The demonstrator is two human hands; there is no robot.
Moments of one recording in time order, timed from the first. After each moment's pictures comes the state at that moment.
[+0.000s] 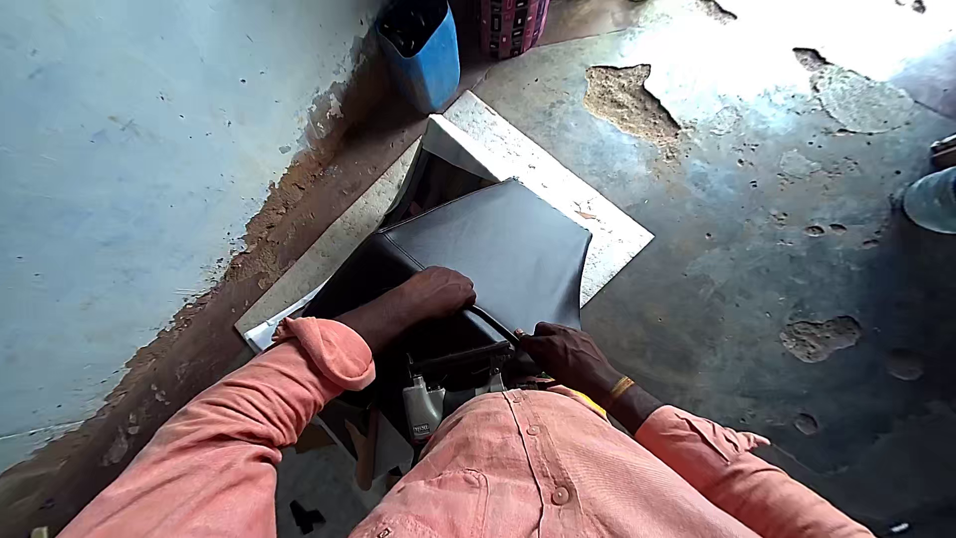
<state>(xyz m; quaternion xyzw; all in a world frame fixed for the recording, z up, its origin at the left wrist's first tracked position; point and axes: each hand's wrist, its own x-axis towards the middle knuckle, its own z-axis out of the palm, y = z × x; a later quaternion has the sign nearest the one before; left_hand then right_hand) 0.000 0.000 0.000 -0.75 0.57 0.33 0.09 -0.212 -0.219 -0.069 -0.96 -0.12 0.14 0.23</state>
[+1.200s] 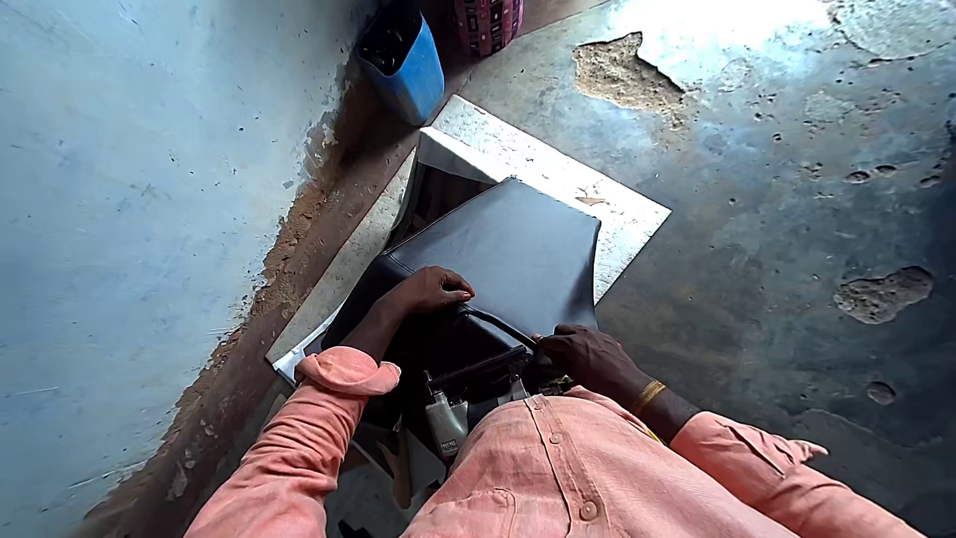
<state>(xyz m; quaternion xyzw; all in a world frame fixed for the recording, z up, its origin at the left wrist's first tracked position) 0.056 0.018 -0.025 -0.78 0.39 0.44 -0.21 -0.209 -0.227 -0.070 -0.95 -0.04 0.17 0.27</state>
